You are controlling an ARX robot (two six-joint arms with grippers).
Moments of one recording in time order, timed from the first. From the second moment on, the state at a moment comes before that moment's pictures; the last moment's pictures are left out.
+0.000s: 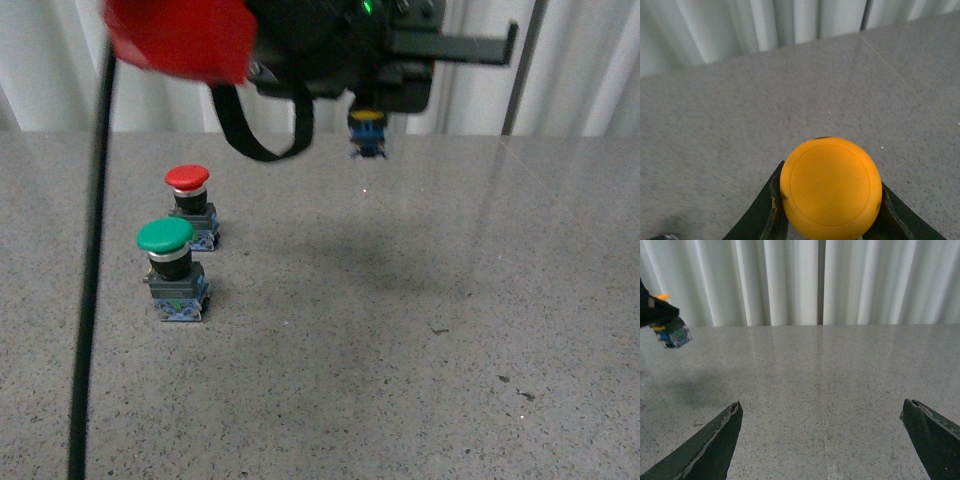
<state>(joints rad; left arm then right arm) -0.62 1.81 1.24 0.17 -0.26 -0.10 0.00 0.00 0.01 0.00 0.00 0.01</state>
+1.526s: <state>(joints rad) -0.70 1.86 1.20 0.22 -0.34 -0.29 0.00 0.00 0.01 0.00 0.00 0.01</state>
